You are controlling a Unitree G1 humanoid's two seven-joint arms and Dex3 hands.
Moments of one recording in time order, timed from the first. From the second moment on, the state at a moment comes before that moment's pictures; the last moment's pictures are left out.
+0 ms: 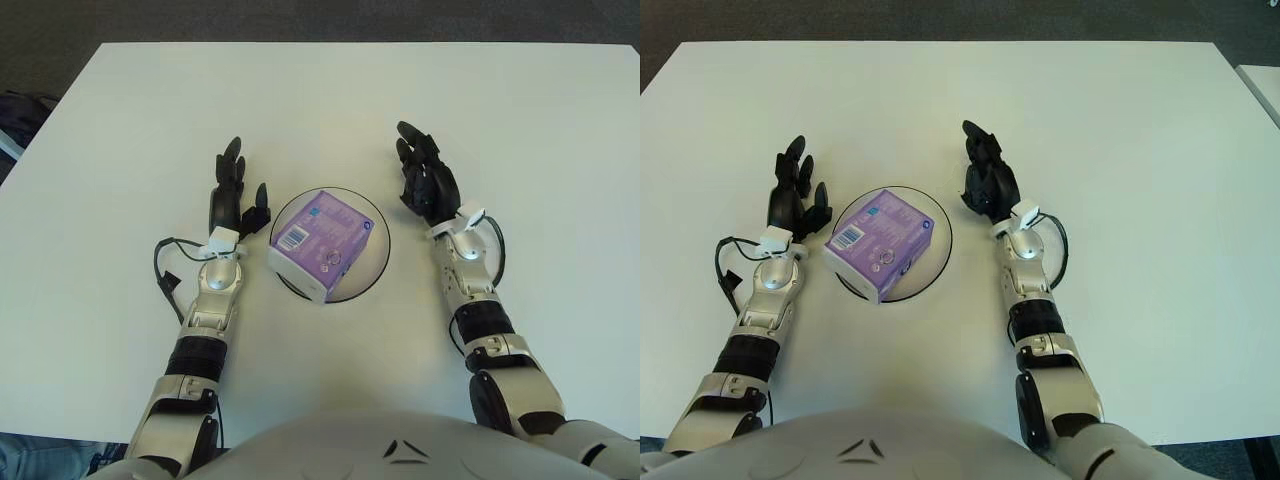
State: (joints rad) left arm -0.14 0.11 0.00 0.31 0.10 -0.45 0.22; right arm -0.35 -0.03 -0.02 0.48 0.14 -0.50 0.22
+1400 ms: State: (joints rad) left arm -0.14 0.10 0.00 0.32 0.10 -0.45 0.21; right arm -0.18 -0.03 -0.06 0.31 0.05 -0.53 0.04
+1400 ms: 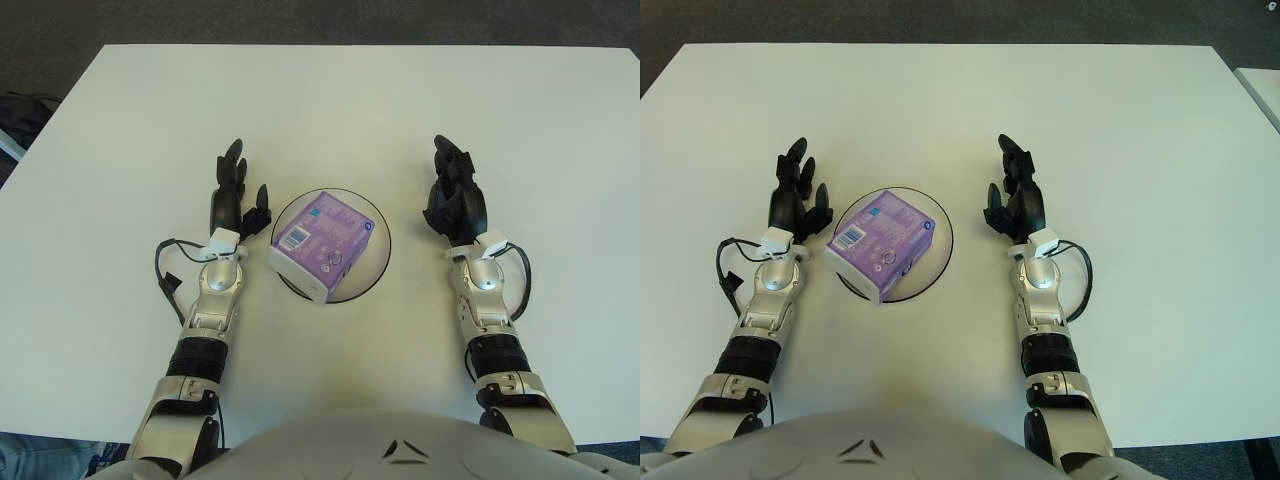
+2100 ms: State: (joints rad) left arm -0.14 0.10 0.00 0.32 0.10 -0.45 0.21; right arm -0.06 -0.01 -0.01 0.07 -0.11 -0.23 -0.09
